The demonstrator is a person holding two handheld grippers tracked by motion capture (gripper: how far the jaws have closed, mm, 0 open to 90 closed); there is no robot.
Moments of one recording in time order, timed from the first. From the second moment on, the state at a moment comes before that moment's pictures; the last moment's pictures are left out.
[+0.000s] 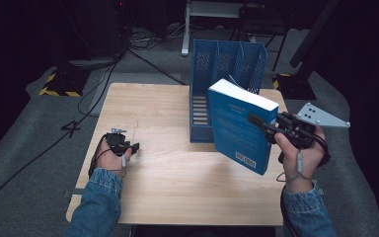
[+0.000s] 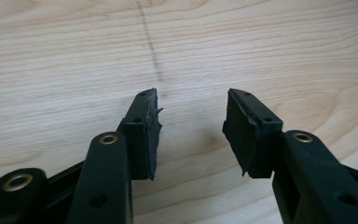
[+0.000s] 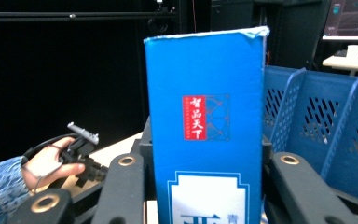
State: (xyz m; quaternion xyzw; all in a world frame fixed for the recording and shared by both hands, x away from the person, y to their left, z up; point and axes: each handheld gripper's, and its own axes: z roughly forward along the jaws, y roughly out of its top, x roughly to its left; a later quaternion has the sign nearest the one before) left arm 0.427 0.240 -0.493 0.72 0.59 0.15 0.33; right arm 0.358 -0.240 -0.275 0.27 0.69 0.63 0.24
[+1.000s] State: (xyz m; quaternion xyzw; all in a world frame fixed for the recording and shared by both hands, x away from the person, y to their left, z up) left arm 0.437 0.241 -0.504 0.75 0.54 0.21 0.32; right arm 0.462 -0.186 -0.234 0.31 0.67 0.62 0.27
